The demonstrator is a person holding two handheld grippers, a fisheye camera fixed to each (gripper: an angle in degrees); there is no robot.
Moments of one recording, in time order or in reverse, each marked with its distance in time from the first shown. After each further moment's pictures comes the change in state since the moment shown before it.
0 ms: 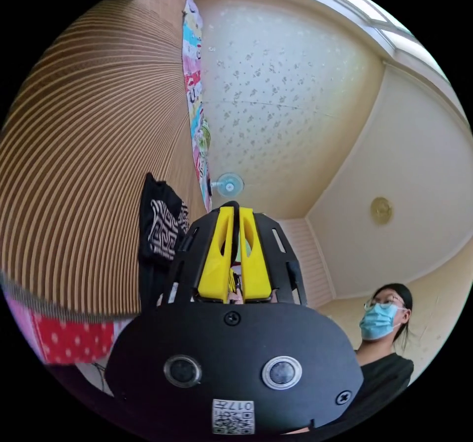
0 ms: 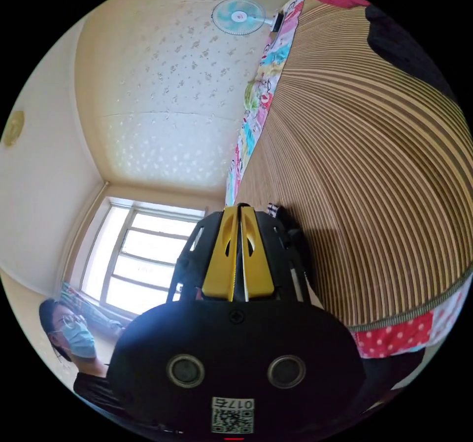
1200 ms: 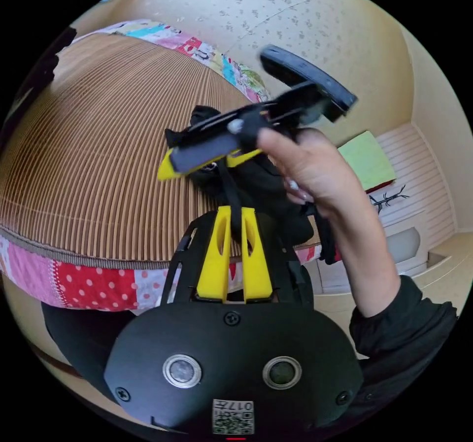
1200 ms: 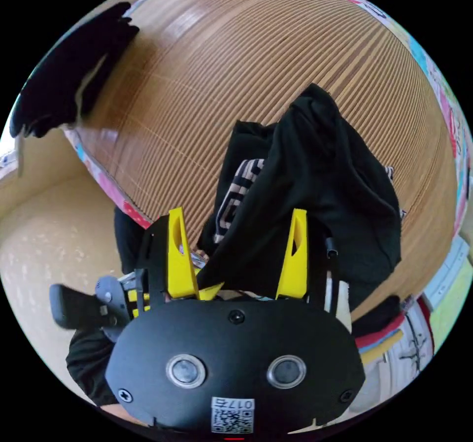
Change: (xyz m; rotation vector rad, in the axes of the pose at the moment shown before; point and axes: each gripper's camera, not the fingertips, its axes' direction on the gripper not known) left arm -0.035 0.138 0.140 -0.338 -0.768 0.351; right arm -0.132 0.246 0.653 -1.262 1.075 -0.599
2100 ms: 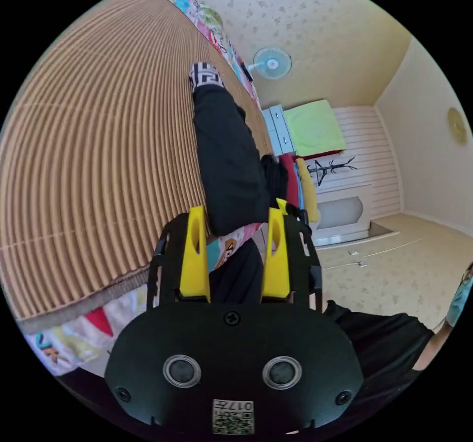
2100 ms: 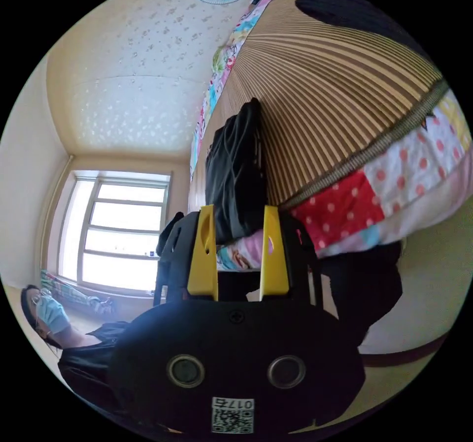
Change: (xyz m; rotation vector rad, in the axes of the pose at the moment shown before) left arm -0.025 0.028 0.139 -0.298 0.407 0.014; right arm 0.338 0.550 0.135 0.971 -0.933 0.641
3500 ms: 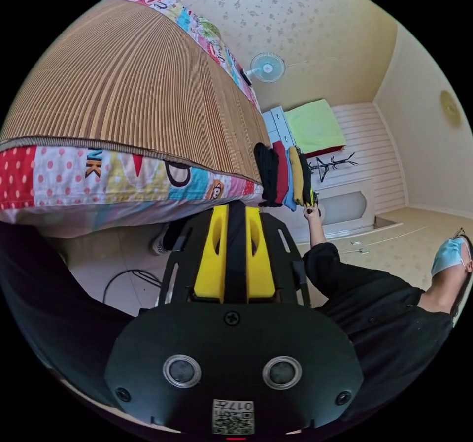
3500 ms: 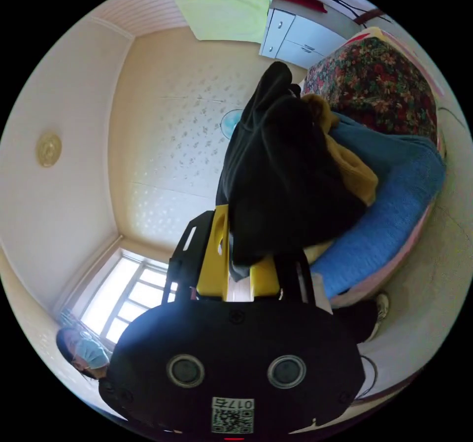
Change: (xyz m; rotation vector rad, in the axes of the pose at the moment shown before) left arm 0.026 0.161 -0.039 0.041 -0.078 0.009; right arm -0.004 0.002 -0.379 0.651 -0.262 0.050
